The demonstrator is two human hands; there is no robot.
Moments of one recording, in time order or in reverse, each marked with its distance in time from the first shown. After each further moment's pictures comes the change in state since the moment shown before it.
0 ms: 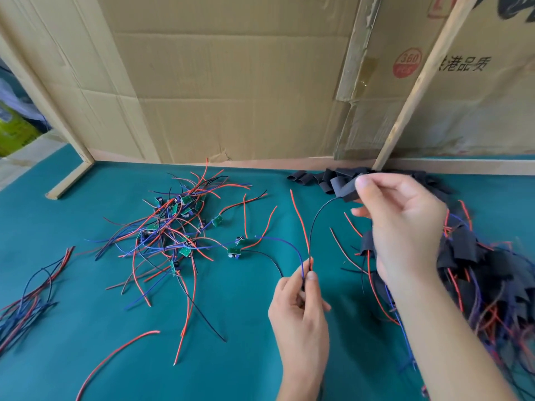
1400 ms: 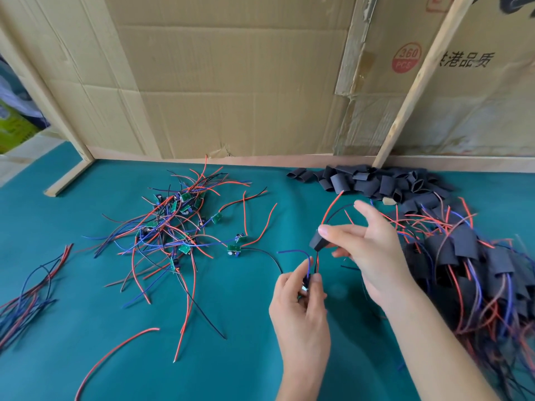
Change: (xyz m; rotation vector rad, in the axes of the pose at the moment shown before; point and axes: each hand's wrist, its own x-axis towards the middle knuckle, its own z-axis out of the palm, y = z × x) left_hand 0.000 0.001 0.002 0.023 -0.008 0.066; right_hand -0.021 0.040 -0.011 -0.118 -0.278 0.520
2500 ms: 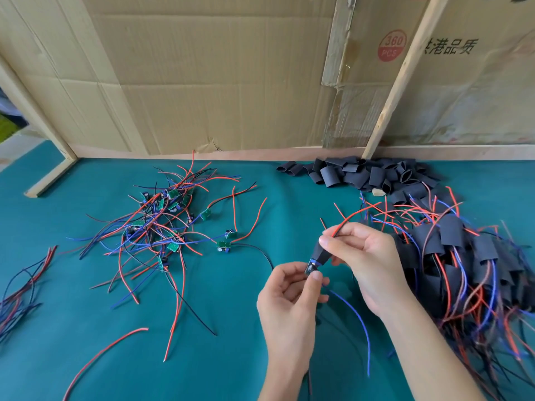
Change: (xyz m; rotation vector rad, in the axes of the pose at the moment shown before) left_hand -0.001 0.005 -0.011 -0.259 -0.139 -0.161; right_hand -0.016 0.027 -0.019 0.052 -0.073 -0.111
